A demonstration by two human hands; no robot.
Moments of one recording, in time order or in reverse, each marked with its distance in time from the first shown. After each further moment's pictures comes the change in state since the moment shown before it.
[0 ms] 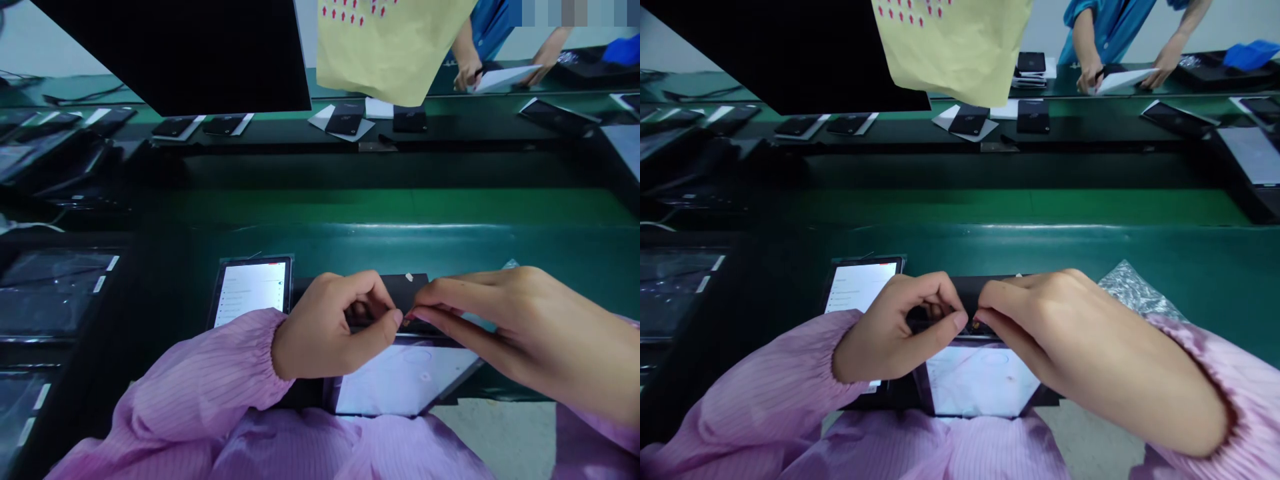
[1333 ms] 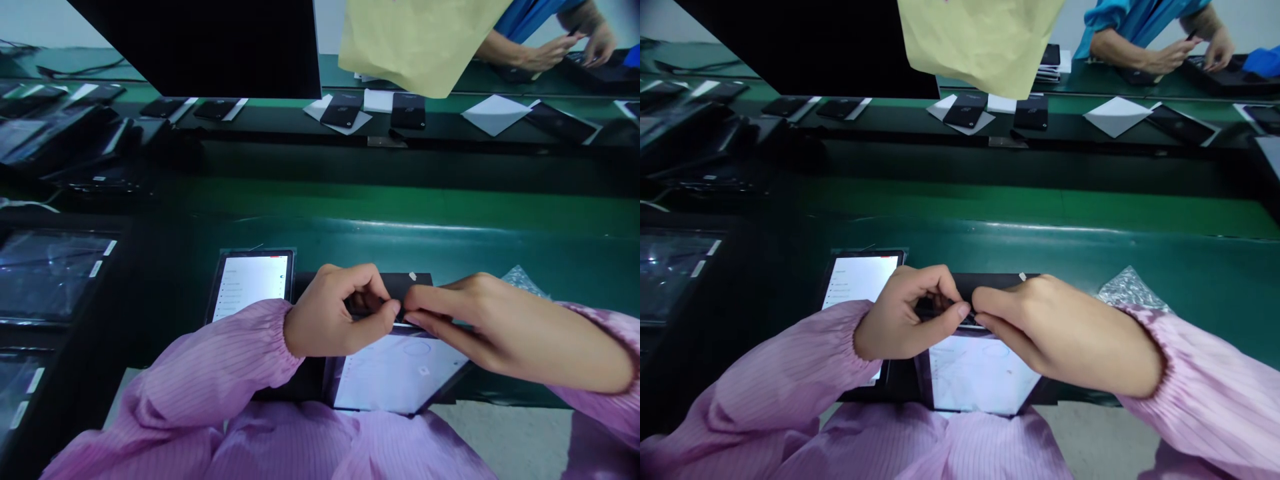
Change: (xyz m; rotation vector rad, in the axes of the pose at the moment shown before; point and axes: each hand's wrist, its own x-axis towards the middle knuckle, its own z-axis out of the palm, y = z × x) left_hand 0.004 -0.023 -0.001 -0.065 0.115 0.110; right_hand 0.024 0.014 0.009 0.100 -0.217 -0.115
